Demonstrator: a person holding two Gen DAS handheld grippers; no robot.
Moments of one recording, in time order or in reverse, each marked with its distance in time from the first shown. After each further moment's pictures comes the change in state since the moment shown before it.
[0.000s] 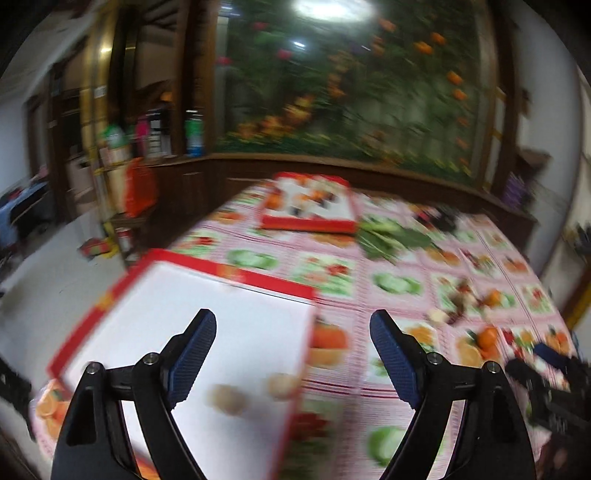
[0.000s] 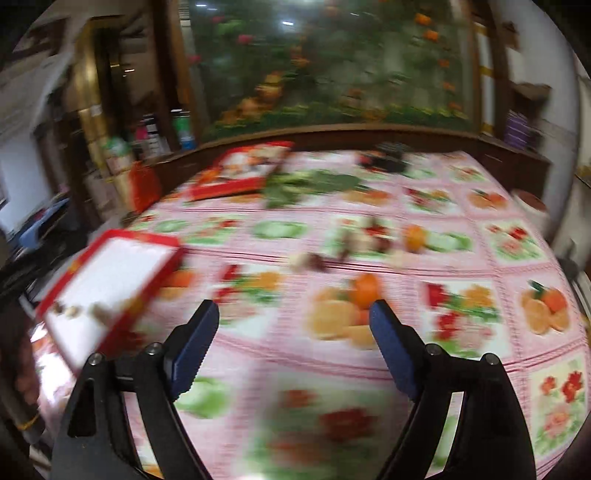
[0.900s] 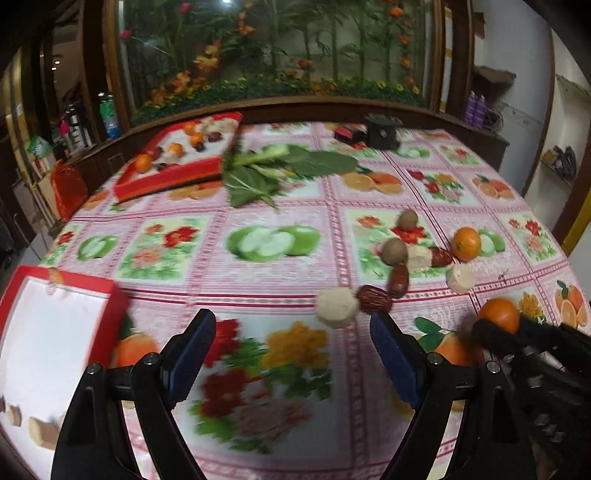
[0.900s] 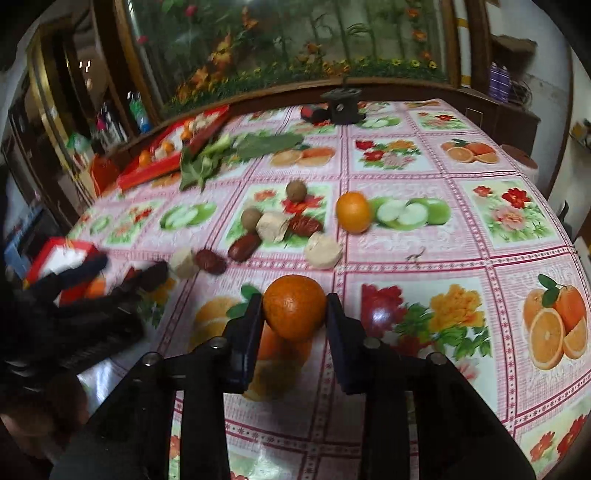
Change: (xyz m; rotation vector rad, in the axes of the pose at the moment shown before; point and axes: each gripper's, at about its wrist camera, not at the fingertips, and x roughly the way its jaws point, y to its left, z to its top) left arm 0.112 -0.140 -0.015 0.177 0.209 -0.111; right arm 0.070 -0.076 0.016 0.100 0.127 -0.027
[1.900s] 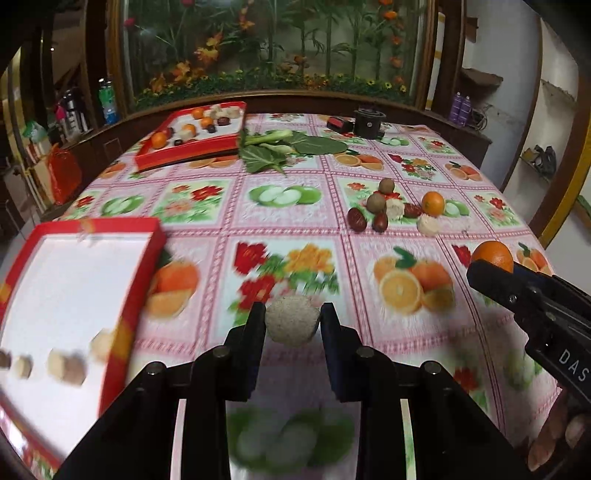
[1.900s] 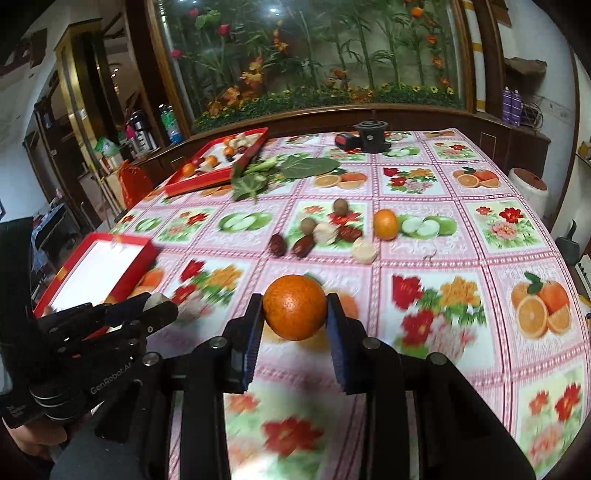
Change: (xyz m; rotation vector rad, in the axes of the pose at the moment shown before) left arm -0.074 0.034 -0.052 -0.027 0.019 -0.058; right arm -0.060 0.043 -0.025 -0.072 -0.065 0.064
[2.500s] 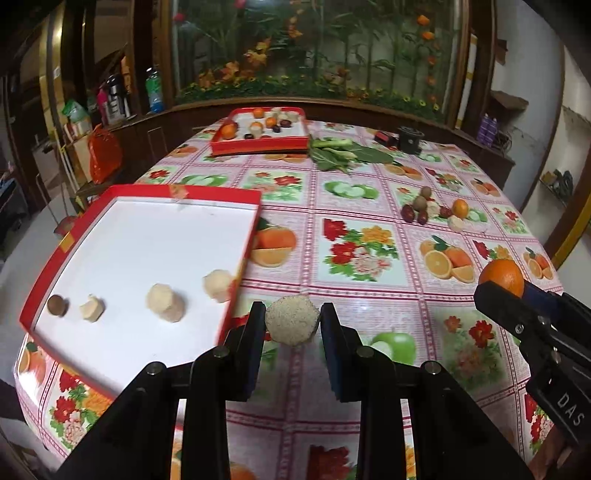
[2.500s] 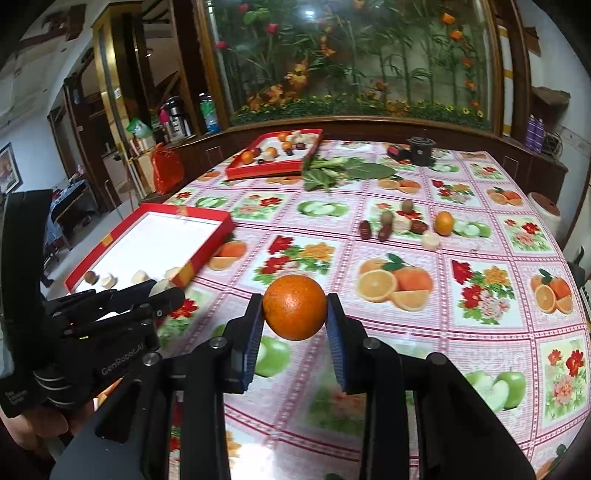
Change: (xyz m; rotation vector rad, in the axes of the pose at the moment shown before) left arm -0.054 0.065 -0.032 -0.111 -0.026 0.076; right arm -0.038 0.094 -0.027 -0.110 -0.013 0.051
